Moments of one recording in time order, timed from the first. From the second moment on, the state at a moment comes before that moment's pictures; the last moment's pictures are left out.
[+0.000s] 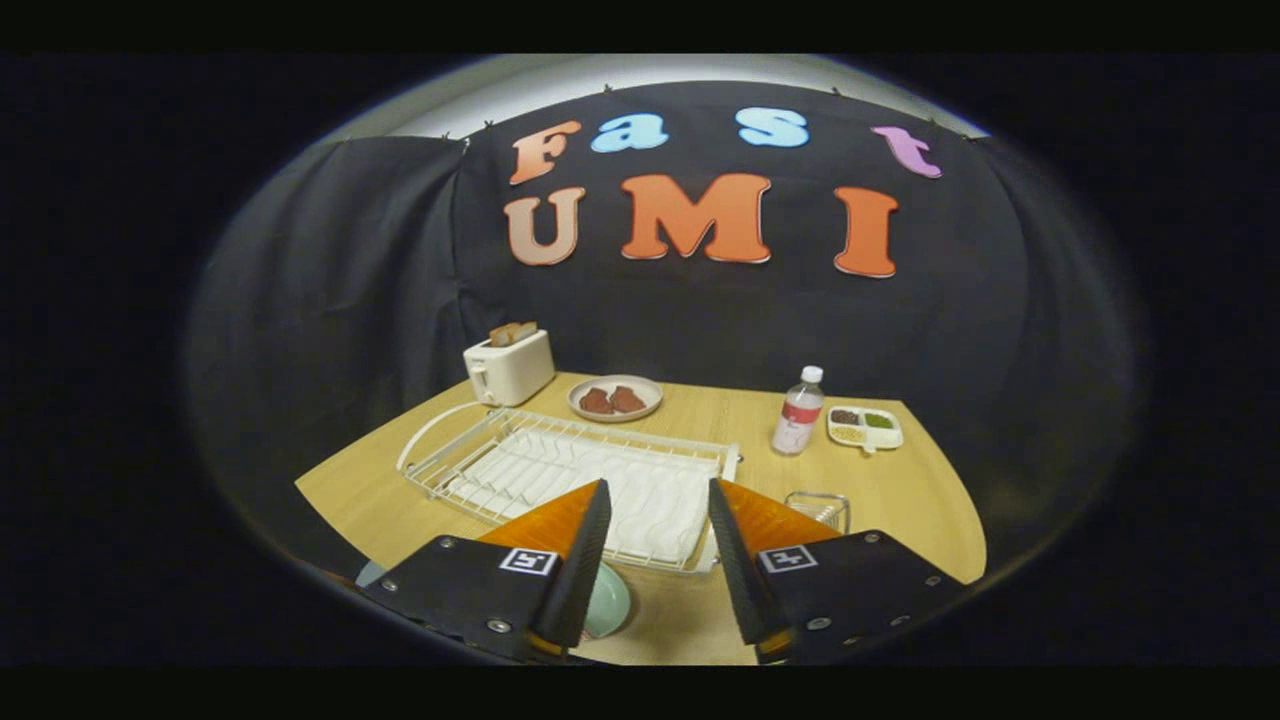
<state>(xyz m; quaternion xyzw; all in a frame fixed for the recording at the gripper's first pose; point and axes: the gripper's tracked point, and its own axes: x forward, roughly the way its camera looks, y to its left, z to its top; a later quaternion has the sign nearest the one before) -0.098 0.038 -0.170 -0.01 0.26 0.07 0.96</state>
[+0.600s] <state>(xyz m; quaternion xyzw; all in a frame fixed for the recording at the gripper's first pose) -0.060 -0.023 -0.049 -0.02 0.11 -0.01 0.99</state>
